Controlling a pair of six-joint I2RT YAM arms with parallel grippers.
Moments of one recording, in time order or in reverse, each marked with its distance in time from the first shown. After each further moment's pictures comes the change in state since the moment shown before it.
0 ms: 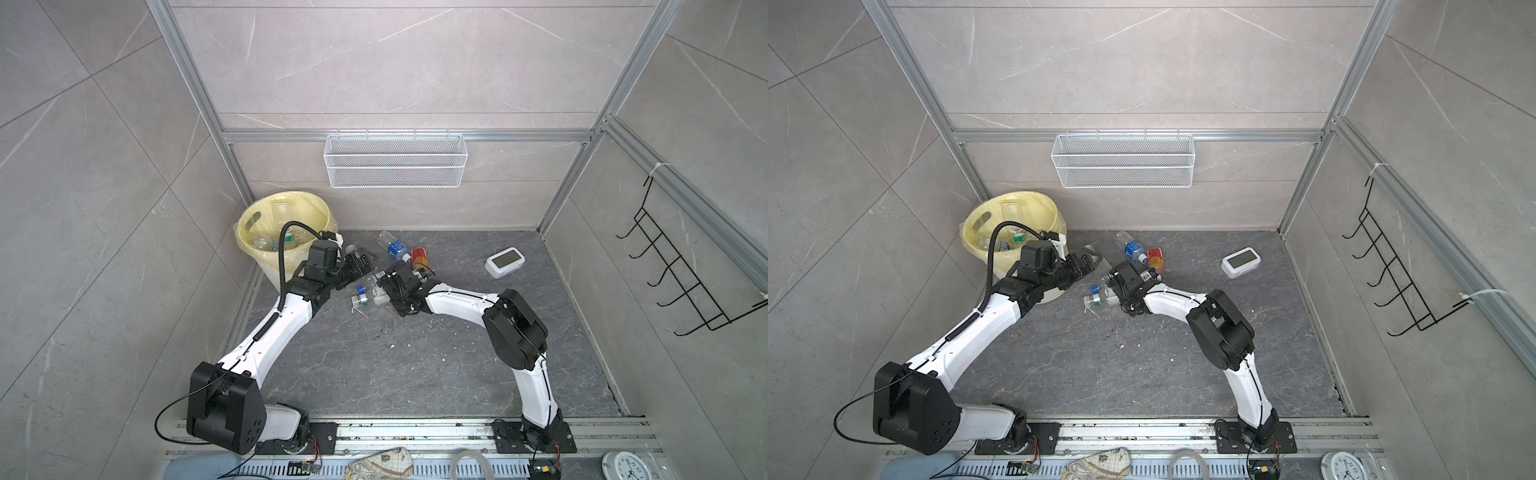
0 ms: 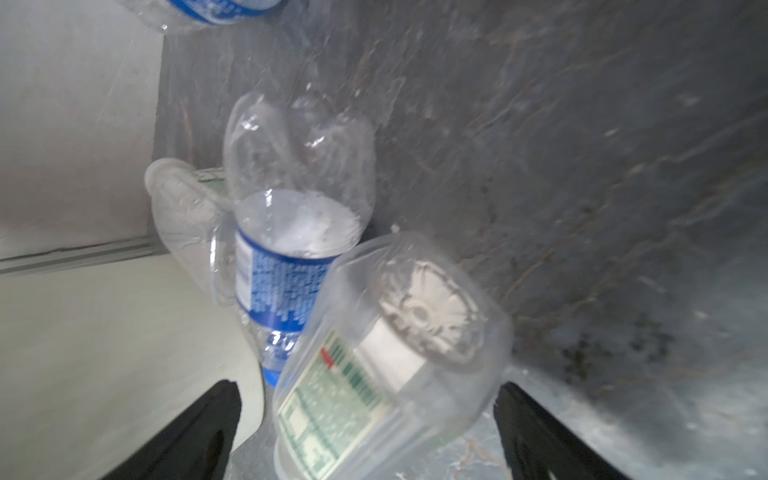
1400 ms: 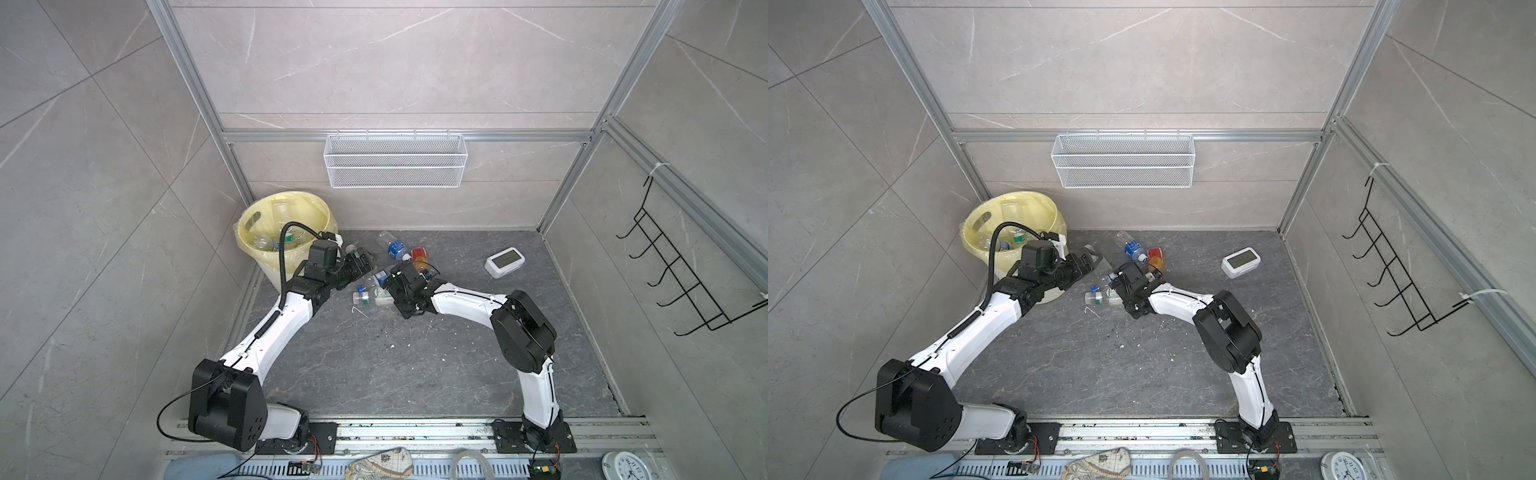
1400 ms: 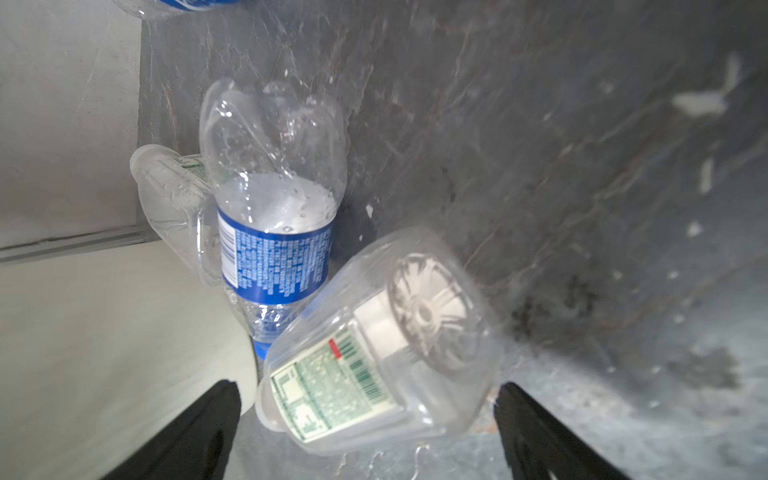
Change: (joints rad) left arm 0.006 0.014 0.000 0.007 0.009 -0.018; right arm -0.005 -0.048 -0.034 -0.014 -0.074 0.041
